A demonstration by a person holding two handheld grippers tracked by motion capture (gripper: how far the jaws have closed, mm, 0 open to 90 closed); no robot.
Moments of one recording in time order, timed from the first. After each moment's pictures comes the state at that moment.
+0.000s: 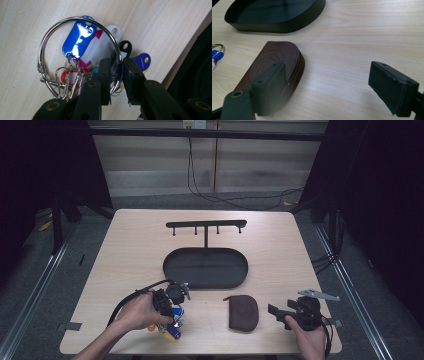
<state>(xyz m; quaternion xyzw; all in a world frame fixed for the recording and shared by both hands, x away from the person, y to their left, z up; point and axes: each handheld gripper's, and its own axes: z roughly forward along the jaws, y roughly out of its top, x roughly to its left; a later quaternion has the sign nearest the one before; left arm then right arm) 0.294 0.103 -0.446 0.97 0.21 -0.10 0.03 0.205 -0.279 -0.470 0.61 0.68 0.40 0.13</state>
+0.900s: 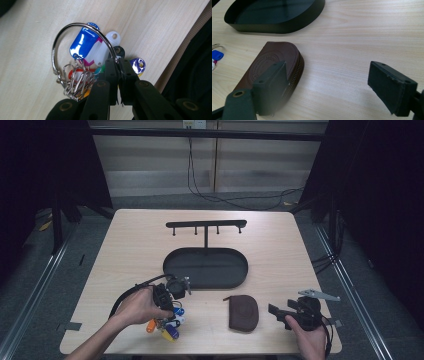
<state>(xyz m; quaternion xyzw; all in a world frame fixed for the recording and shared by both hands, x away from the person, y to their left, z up) 0.300 0.101 -0.424 0.97 0.20 -0.09 0.04 0.204 -0.280 -0.471 0.61 0.67 0.40 0.13</state>
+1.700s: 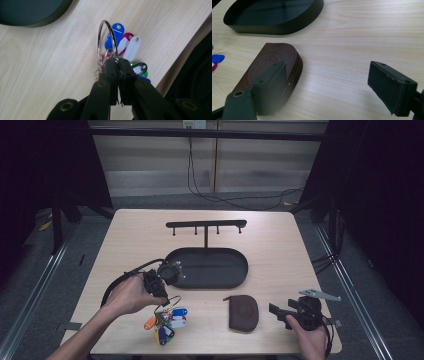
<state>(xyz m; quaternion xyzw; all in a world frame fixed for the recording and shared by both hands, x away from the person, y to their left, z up) 0.316 0.116 -0.383 0.97 0.24 -0.04 0.06 0.205 -0.282 -0.471 0.61 0.67 0.40 0.14</state>
